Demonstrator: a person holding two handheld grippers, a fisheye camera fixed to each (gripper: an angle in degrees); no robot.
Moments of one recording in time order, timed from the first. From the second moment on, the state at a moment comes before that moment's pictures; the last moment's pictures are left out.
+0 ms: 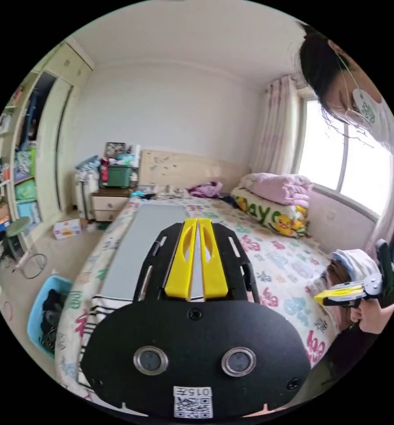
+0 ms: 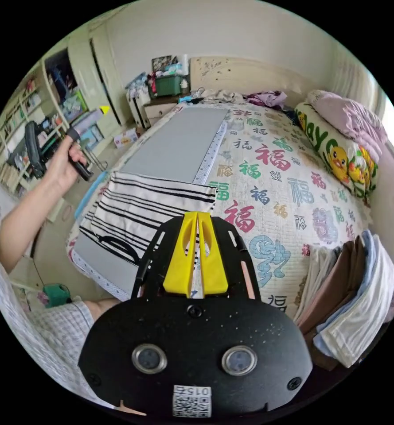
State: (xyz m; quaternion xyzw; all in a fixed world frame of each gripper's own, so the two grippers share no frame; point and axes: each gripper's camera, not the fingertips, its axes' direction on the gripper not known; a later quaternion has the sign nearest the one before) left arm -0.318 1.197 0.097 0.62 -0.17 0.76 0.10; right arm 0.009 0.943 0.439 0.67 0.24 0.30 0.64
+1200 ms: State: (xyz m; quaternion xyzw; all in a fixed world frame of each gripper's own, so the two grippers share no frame) left arm 0.055 1.185 0.320 0.42 -0.54 0.61 0.40; right arm 0.197 0.910 0.568 0.60 -0.13 0.31 0.72
